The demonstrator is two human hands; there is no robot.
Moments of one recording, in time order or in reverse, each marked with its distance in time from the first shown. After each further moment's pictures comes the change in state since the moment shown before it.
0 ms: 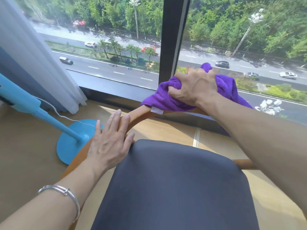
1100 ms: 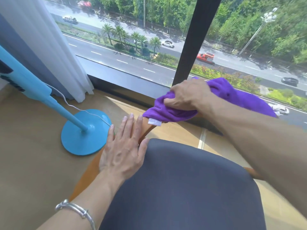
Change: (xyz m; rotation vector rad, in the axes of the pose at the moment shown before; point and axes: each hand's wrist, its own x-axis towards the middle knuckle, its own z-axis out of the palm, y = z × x) left_hand -0.017 -0.024 0.014 -0.050 0.117 -0.059; right_hand 0.037 -0.083 -0.001 -0.064 -0.285 -0.285
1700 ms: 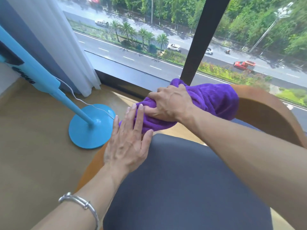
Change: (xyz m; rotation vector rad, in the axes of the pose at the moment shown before) left_hand -0.002 -0.003 -0.001 -0.171 0.074 -0.015; right_hand -0.007 -0.066 0.018 0.118 0.175 -0.194
